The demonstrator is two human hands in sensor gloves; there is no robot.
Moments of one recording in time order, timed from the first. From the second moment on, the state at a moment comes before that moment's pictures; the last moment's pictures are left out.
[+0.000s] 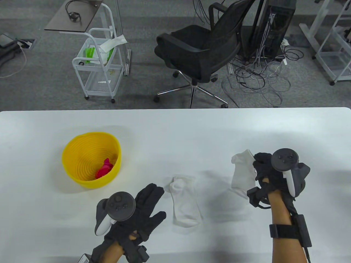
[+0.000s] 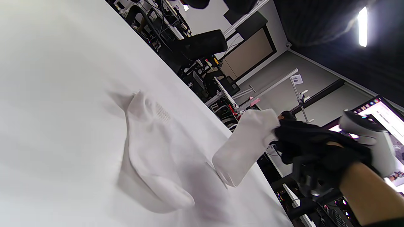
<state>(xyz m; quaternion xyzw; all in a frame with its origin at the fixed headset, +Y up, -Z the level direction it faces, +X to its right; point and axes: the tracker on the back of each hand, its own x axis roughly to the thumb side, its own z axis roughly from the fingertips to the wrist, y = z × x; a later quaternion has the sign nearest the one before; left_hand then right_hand) -0.164 -0.683 -0.228 -0.13 -0.16 0.41 0.89 0.263 -0.642 -0.327 -0.19 -0.05 0.94 0.28</state>
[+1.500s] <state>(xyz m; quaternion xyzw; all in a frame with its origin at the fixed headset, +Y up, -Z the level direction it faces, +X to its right) -0.196 -0.705 -0.247 -0.16 -0.08 0.42 0.89 0.139 -0.644 -0.270 0.12 0.13 0.91 0.36</state>
